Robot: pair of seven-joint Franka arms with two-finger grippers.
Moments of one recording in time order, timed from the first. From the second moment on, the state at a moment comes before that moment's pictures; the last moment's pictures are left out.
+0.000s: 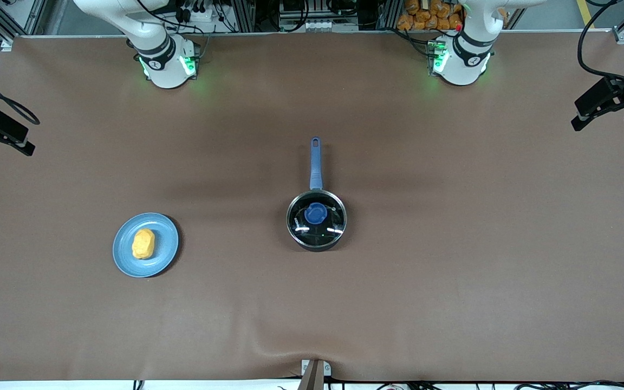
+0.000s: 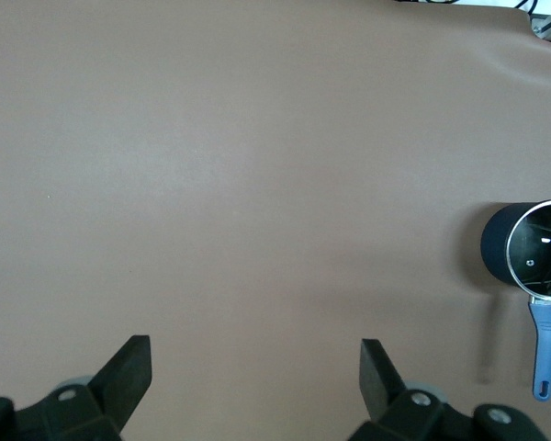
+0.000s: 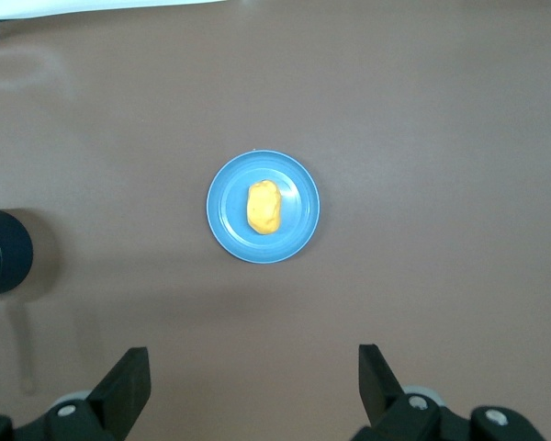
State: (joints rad) left arm -0.03 -0.05 -0.05 -1.47 -0.01 1.53 -0.16; right arm 0.15 0.04 -0.18 -1.42 0.03 1.54 0.01
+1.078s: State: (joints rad) left arm -0.02 -0.05 -0.02 -1.47 -0.01 1.53 -0.16; right arm 0.17 0.14 -0.17 -1.63 0.04 1.79 0.01
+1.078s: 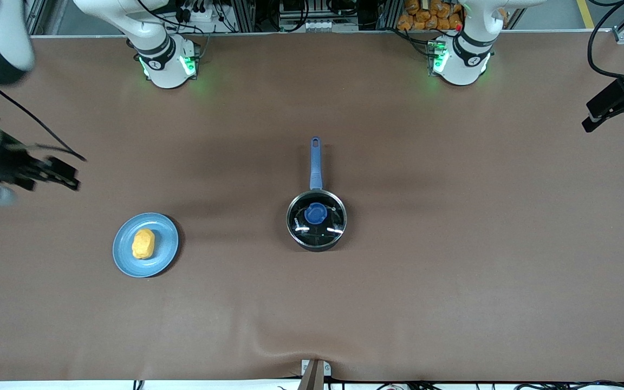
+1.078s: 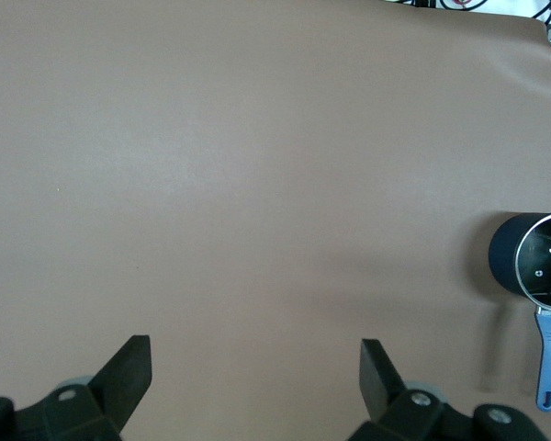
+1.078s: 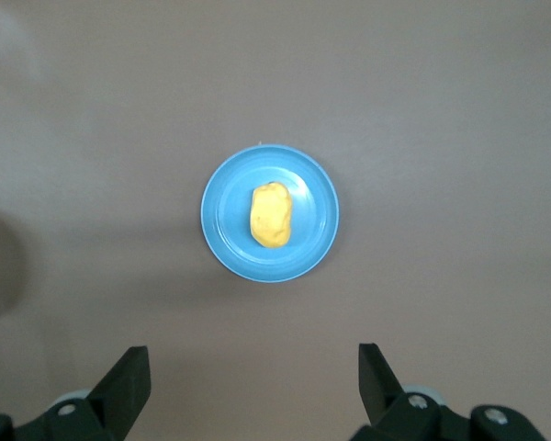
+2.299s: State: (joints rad) left arm -0.34 0.25 -0.22 -1.49 -0.09 1.75 -0.69; right arm 0.18 0.56 -0.17 -1.78 0.15 2.29 -0.01
